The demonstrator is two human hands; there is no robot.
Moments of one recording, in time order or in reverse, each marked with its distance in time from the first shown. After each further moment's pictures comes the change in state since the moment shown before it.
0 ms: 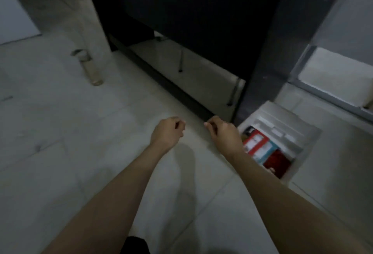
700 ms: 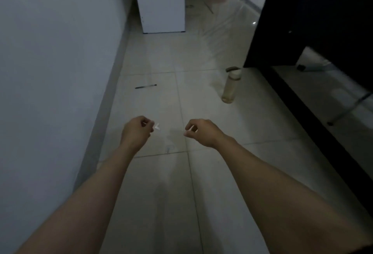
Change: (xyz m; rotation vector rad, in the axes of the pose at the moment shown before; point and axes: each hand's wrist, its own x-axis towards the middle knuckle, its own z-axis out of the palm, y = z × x) left_hand -0.012 -0.343 -0.397 -0.154 0.626 -0.559; right_hand 0.152 -0.441 0.296 0.039 -0.820 -0.438
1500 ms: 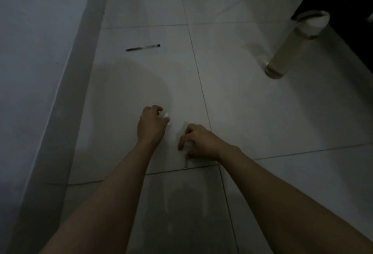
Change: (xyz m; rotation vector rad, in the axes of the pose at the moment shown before) left_hand 0.215 -0.152 0.134 0.174 -0.032 -0.035; right_hand 0.218 0.071 0.150 -0.261 -0.322 -0.200
